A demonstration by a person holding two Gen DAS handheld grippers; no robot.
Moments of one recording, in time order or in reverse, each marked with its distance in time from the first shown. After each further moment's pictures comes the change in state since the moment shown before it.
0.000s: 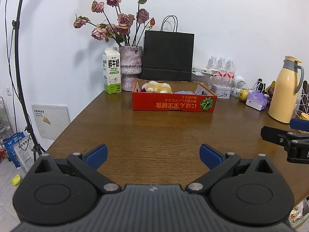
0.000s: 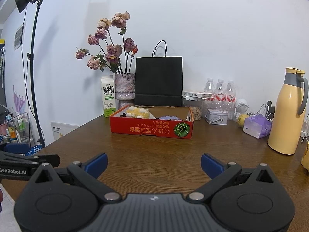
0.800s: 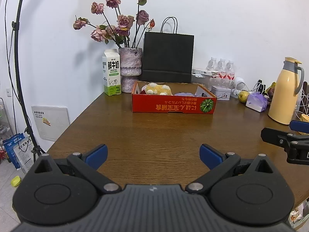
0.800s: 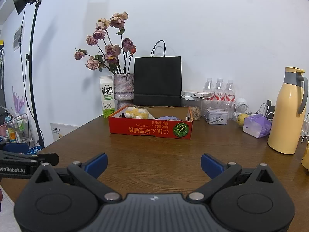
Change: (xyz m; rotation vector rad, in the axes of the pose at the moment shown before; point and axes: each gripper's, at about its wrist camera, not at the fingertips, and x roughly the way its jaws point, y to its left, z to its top) left arm 0.001 -0.001 0.002 0.004 -0.006 0.000; right arm 0.003 -0.003 0.001 0.003 0.000 0.001
